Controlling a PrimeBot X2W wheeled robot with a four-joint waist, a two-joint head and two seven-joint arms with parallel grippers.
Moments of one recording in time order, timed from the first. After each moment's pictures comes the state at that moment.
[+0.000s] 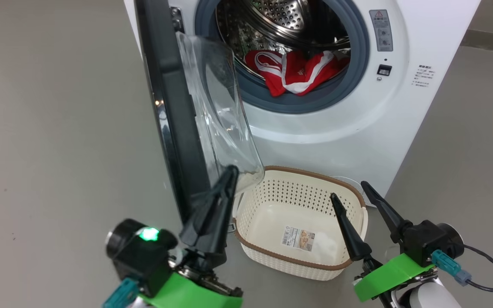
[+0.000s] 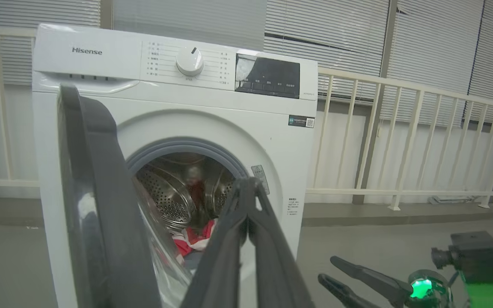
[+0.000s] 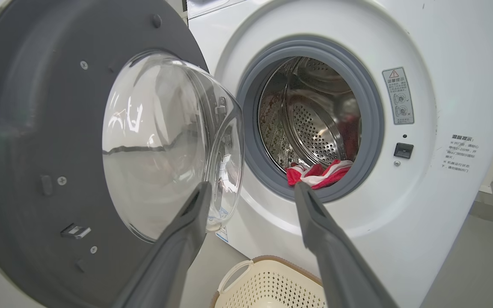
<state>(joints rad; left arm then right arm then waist) -0.22 0.04 -0.39 -0.18 -0.27 0.00 -0.14 -0.12 -0.05 0.18 0.22 0.22 0.12 -0.26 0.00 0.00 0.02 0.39</state>
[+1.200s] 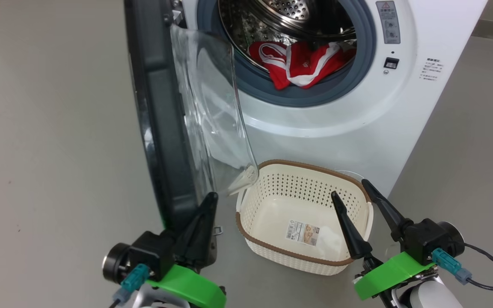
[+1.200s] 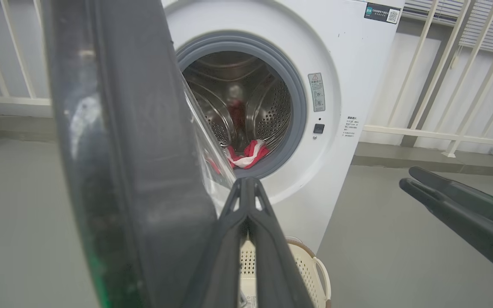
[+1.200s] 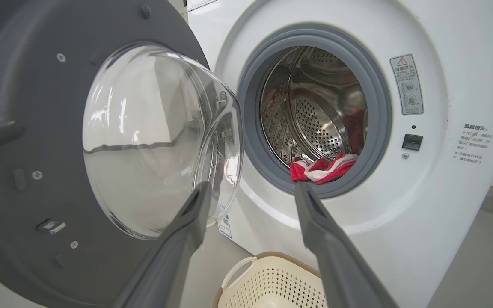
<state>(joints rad) -0.22 0.07 -0.40 0.10 -0.31 0.08 -0.11 -0.13 -0.05 0.18 0.22 0.22 0.12 -0.26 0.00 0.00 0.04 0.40</state>
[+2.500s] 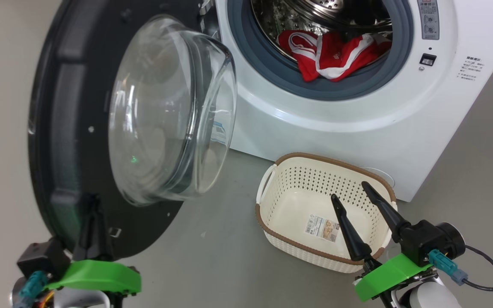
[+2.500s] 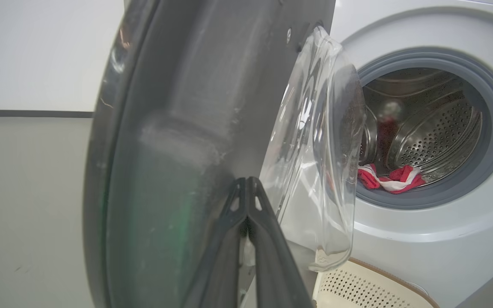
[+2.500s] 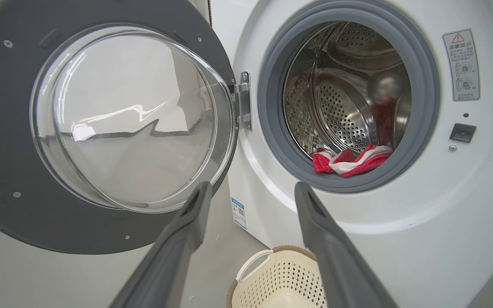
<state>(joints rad) -0.17 0.12 -0.12 0.18 -0.44 0.21 -0.20 -0.13 -0.05 0.17 0.24 0.19 0.12 -0.26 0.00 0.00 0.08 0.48</state>
